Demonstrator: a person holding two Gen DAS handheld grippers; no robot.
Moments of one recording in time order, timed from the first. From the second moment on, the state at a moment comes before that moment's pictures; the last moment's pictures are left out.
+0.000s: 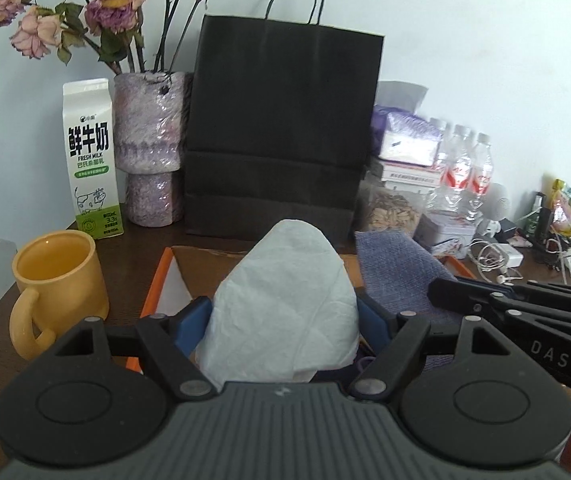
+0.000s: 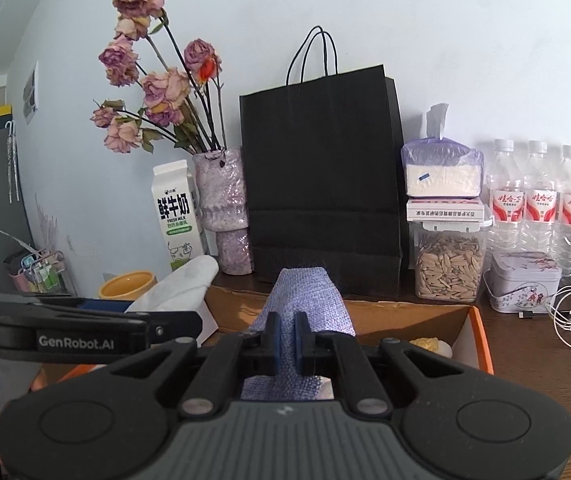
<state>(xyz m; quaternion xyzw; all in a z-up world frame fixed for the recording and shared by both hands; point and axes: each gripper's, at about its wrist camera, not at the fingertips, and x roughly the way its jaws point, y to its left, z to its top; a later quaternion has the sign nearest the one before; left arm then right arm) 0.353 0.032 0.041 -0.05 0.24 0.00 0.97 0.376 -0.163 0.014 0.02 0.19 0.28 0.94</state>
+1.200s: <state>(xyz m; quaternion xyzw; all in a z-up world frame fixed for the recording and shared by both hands) 0.317 0.036 0.040 -0.04 0.22 0.04 0.97 0.340 -0.163 0.005 -0.04 0.20 0.24 0.95</state>
